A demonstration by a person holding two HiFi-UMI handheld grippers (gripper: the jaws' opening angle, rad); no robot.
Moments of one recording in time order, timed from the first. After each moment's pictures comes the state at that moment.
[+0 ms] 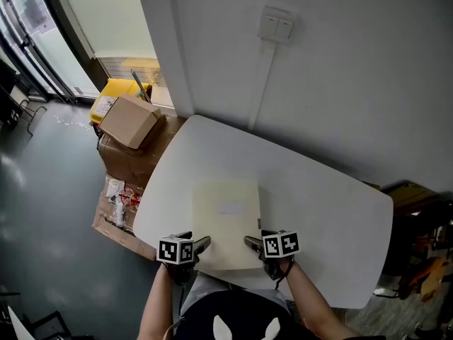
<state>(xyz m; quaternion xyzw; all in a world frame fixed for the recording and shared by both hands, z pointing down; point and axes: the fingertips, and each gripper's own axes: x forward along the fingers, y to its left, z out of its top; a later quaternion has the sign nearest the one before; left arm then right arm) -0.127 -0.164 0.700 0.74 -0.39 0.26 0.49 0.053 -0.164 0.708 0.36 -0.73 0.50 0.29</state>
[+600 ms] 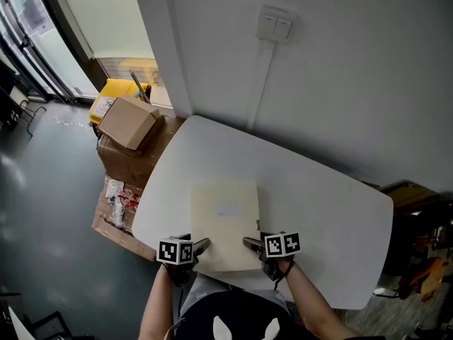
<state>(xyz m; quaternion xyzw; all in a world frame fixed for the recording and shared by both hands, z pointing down) -0.126 -0.162 0.711 0.73 -0.39 0.27 0.50 0.053 -0.162 0.717 0.35 -0.72 0.54 0.25</state>
